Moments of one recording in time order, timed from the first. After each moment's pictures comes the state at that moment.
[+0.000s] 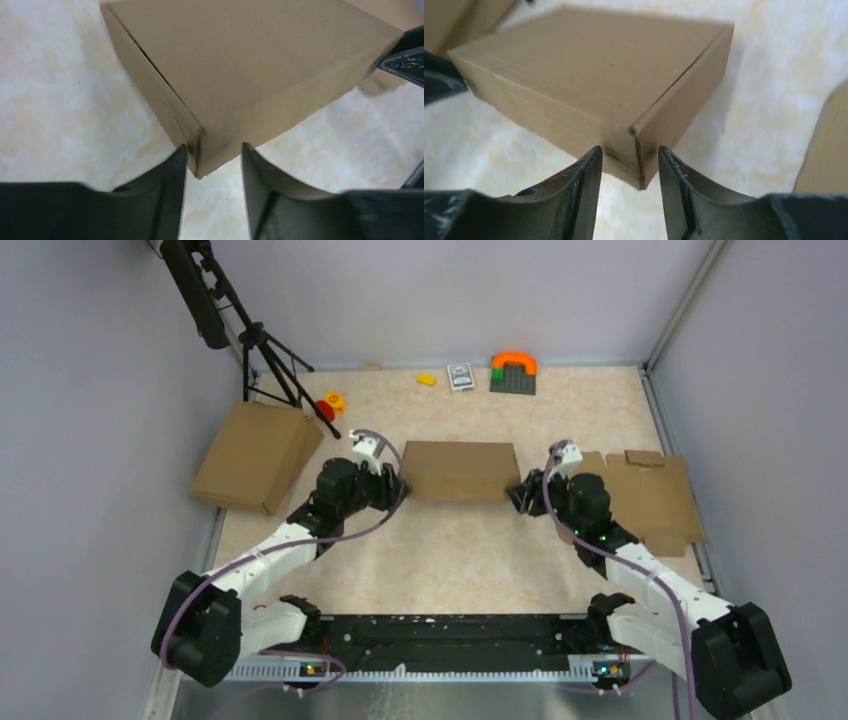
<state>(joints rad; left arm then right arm) -0.44 1.14 0.59 0.21 0.26 -0.31 0.40 0.96 0.45 0.25 -0.16 0.35</state>
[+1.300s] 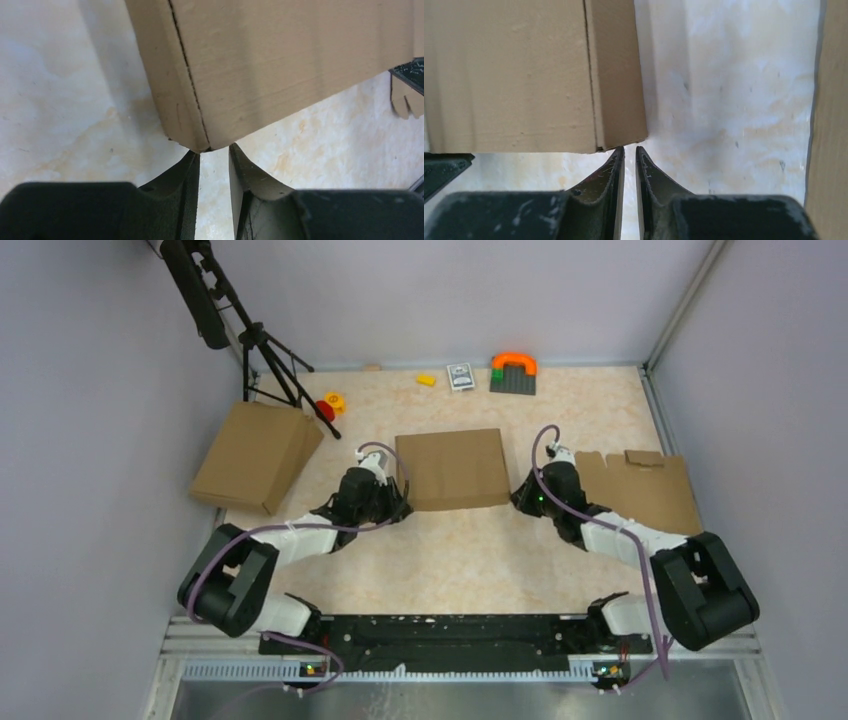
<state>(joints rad) -0.50 1.41 0.50 0.26 0.17 -0.60 0.41 1.29 0.45 0.18 0.01 0.65</state>
